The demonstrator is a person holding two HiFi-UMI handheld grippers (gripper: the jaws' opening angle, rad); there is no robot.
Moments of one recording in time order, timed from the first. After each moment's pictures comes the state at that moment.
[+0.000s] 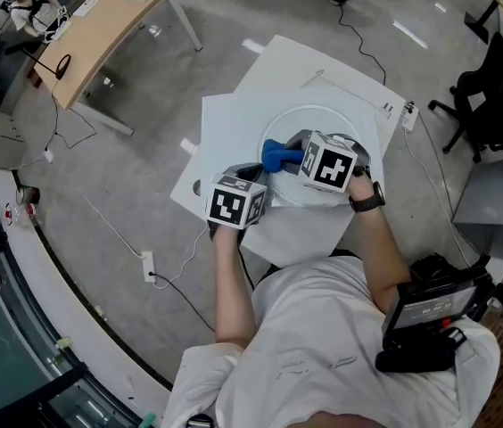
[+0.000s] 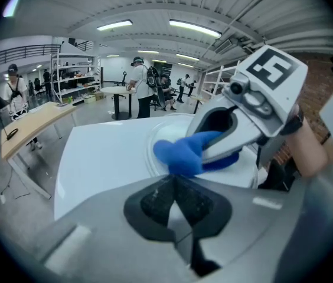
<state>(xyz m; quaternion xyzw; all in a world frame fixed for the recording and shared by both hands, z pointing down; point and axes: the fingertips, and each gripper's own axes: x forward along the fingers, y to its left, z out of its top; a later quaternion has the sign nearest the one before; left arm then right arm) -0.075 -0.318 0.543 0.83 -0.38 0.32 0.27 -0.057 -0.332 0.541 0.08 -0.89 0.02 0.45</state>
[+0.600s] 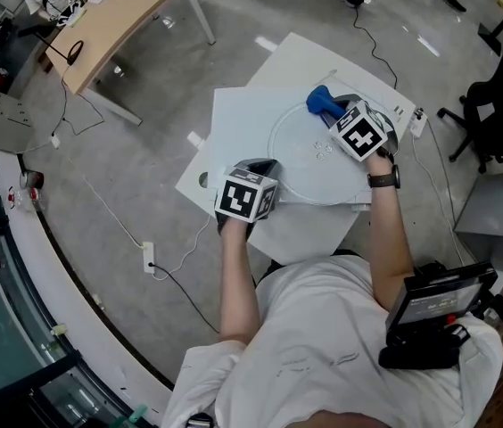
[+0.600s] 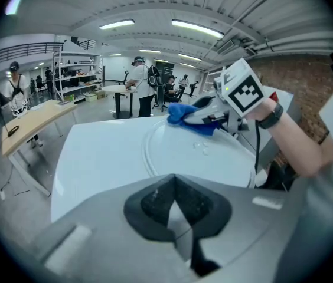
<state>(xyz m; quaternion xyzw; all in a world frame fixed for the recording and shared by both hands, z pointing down) -0.074 -0.314 0.544 0.82 -0.38 0.31 0.28 0.032 -0.443 0.538 0.33 -0.84 0.02 0.44</state>
